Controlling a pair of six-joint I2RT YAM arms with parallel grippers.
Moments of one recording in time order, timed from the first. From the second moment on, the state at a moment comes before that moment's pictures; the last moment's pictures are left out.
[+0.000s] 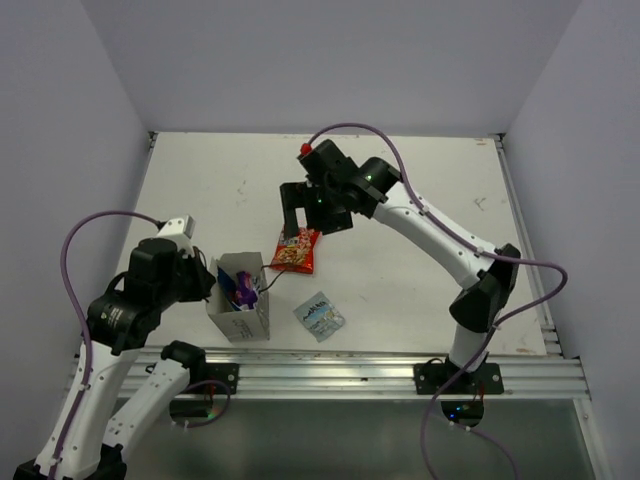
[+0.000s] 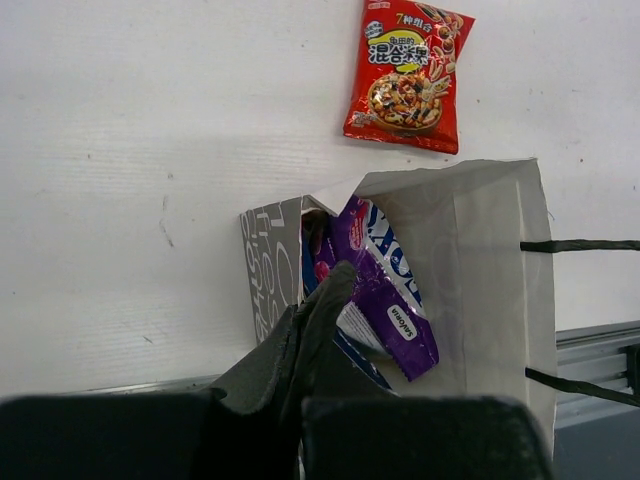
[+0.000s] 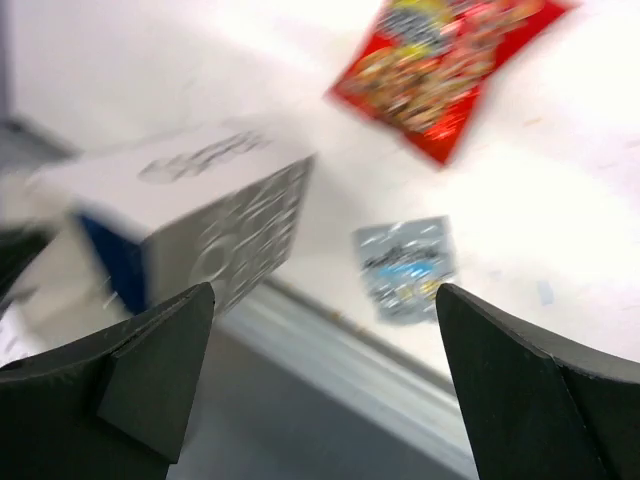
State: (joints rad) left arm -0.31 0.60 0.96 -1.08 -0.01 -0.41; right arm 0.92 1.80 1.99 -1.12 -0.09 0.63
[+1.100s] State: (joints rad) left arm -0.31 0.64 0.96 -1.06 -0.02 -0.41; right arm 0.80 2.32 1.99 -0.87 0.08 0.45
